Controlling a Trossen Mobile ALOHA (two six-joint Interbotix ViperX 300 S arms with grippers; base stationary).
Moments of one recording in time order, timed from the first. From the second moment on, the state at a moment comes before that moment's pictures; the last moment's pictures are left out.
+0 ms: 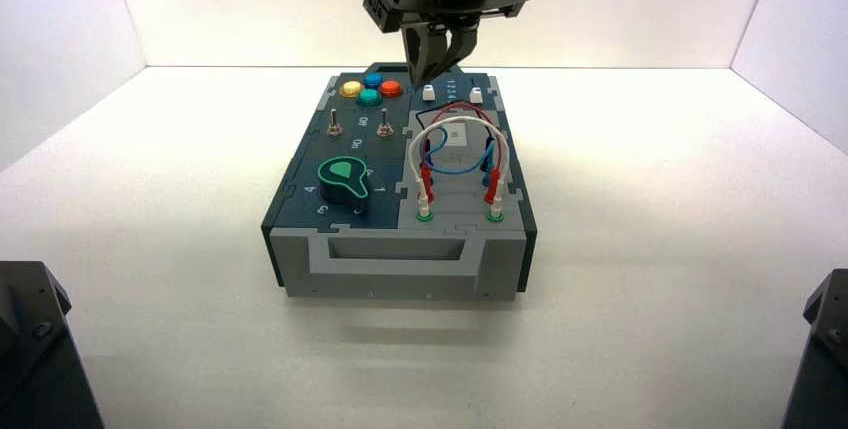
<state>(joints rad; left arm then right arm) -0.28 -1.12 1.16 -0.16 0.60 0.06 0.76 0.13 0.52 -0.04 0.48 0.20</state>
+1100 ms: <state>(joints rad) -0.29 -1.12 1.16 -0.16 0.60 0.07 0.68 0.22 0.46 -0.04 0.45 0.21</state>
